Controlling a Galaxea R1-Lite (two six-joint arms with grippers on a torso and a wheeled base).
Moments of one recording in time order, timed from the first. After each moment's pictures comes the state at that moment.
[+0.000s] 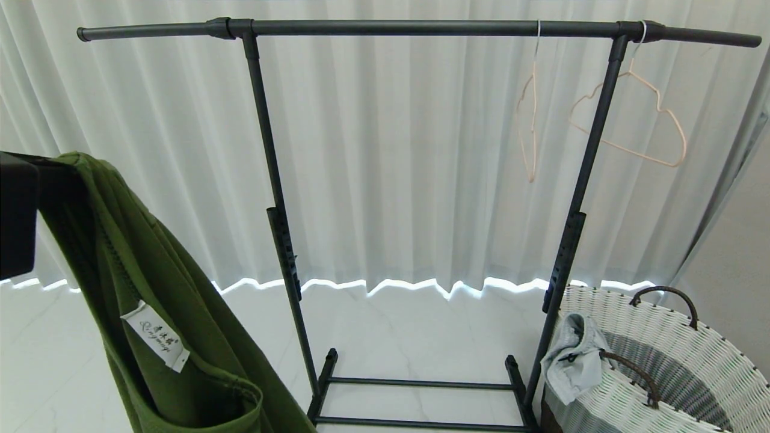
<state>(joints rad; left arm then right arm) -0.86 1.19 -1.45 0.75 0.71 0.02 0.22 0.97 -1.05 0.60 -0.25 -0.19</state>
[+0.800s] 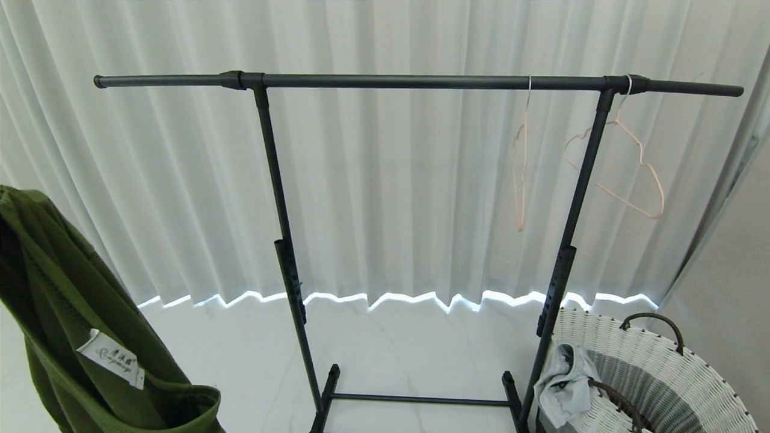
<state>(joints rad) -0.85 1.06 -1.34 0.75 0.71 0.18 0.18 1.00 -1.06 0.50 -0.23 -0.06</state>
